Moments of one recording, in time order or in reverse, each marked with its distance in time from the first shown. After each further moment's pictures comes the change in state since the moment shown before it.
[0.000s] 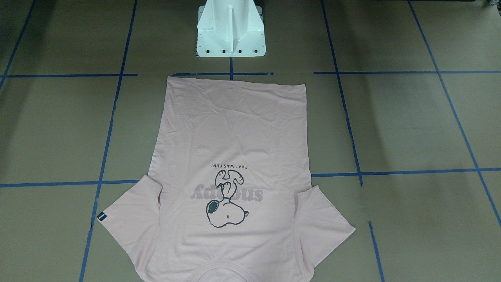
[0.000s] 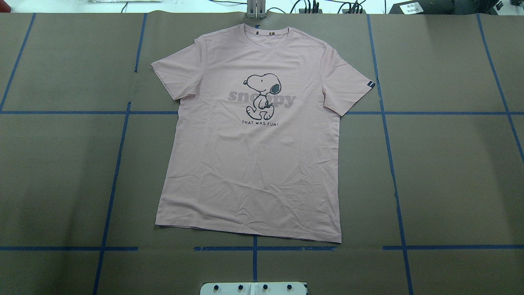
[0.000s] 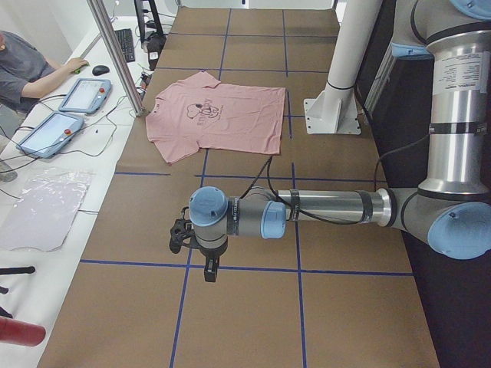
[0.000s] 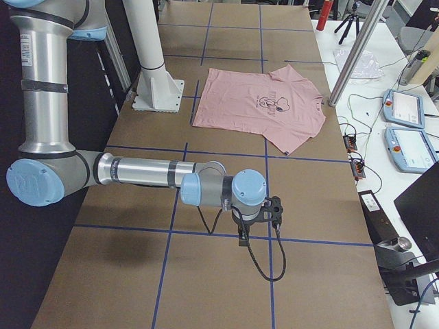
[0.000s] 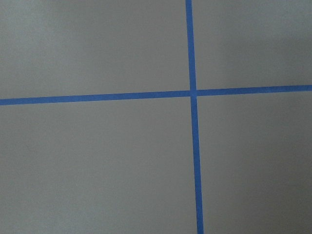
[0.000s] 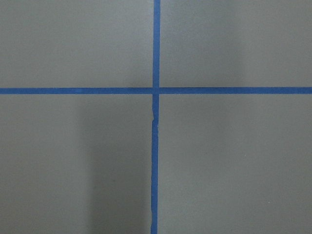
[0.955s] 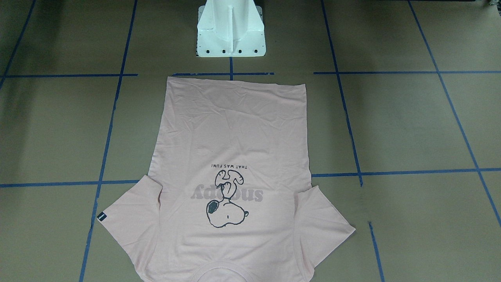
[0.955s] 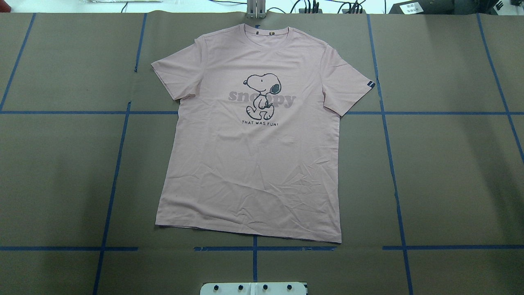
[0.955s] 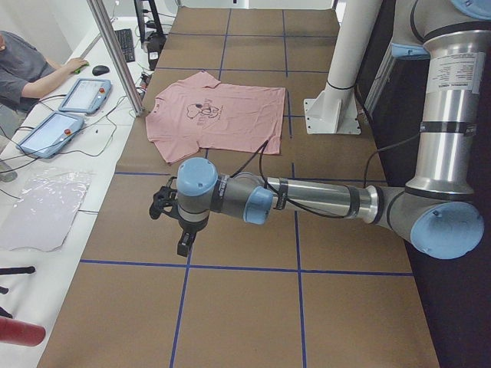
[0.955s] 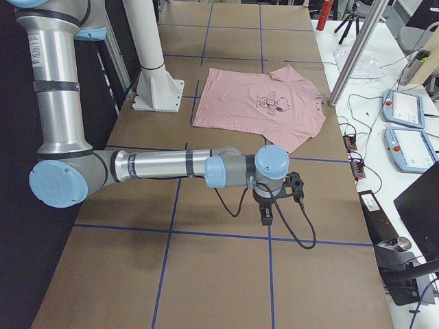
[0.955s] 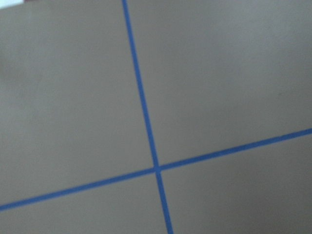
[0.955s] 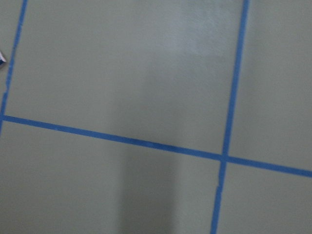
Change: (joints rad) left arm 0.021 -0.147 -0.008 -0.232 -0.057 0.006; right arm -0.085 0.159 -0.023 0.056 0.060 0.020
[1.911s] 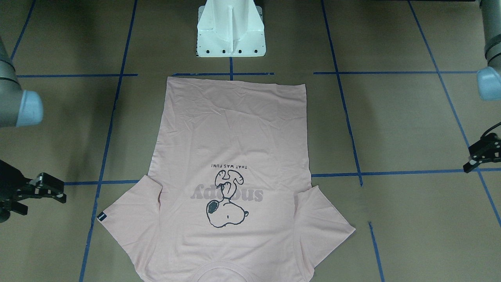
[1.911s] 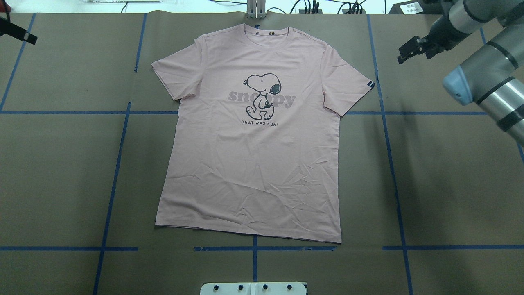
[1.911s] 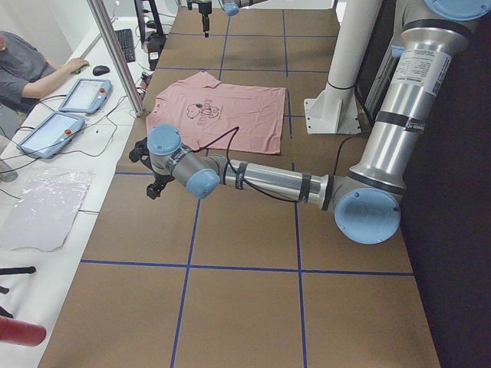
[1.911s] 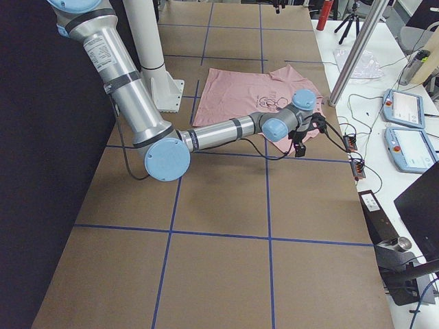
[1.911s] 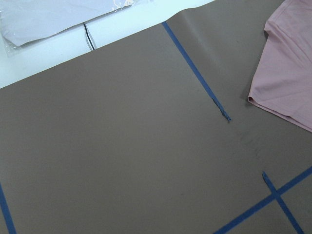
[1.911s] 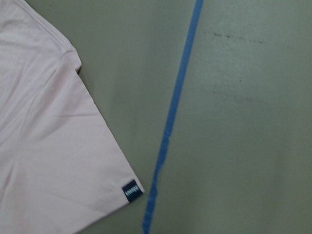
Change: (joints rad) left arm 0.261 -0.292 0.251 -0.273 0.092 -0.308; right arm -0.433 0.401 -0.269 0.379 -0.261 0.614
